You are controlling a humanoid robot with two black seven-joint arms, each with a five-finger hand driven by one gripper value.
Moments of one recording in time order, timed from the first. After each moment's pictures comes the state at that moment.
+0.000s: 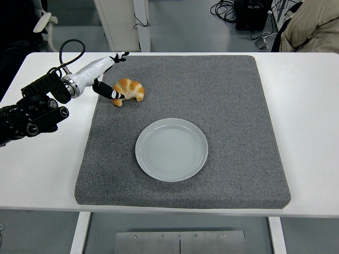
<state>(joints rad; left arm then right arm) -1.13 0.36 0.03 -0.73 0.95 0.22 -0.25 -0.10 0.00 0.02 0.12 -0.10 0.03 0.41</state>
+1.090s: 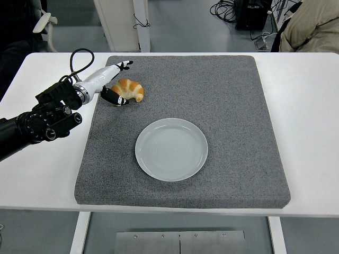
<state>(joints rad) -1.10 0.26 0.06 -0.60 0.94 0.24 -0.23 -0.10 0.00 0.02 0.12 -0.10 0.03 0.41</state>
